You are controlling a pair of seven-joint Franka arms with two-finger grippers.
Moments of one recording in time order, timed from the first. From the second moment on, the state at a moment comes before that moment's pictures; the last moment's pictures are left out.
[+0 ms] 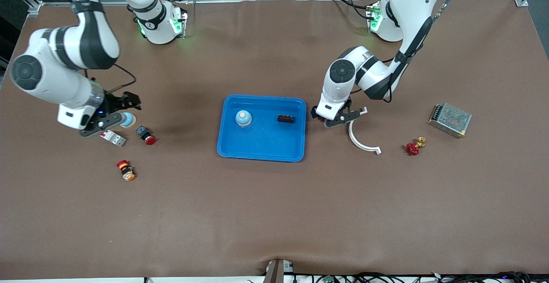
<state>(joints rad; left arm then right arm) -0.25 0.43 -0.39 -2.21 0.30 2.52 -1.16 0.08 0.04 -0.08 -2.13 0.05 2.02 -0.46</state>
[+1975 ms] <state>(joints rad) -0.37 0.56 -0.40 -1.81 0.16 2.54 -2.26 -0.11 0.25 -0.06 -2.39 0.02 2.60 -0.72</state>
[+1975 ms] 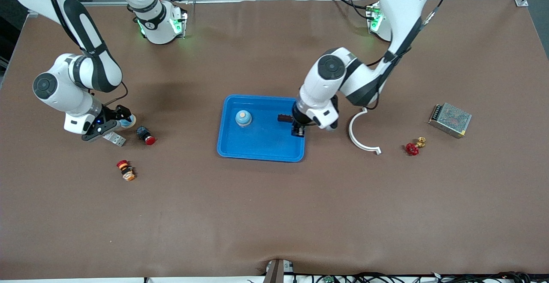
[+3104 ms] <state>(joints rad) -0.60 0.79 -0.19 -1.59 0.22 2.52 -2.33 -0.11 0.09 -0.06 -2.17 0.03 2.05 -0.39</state>
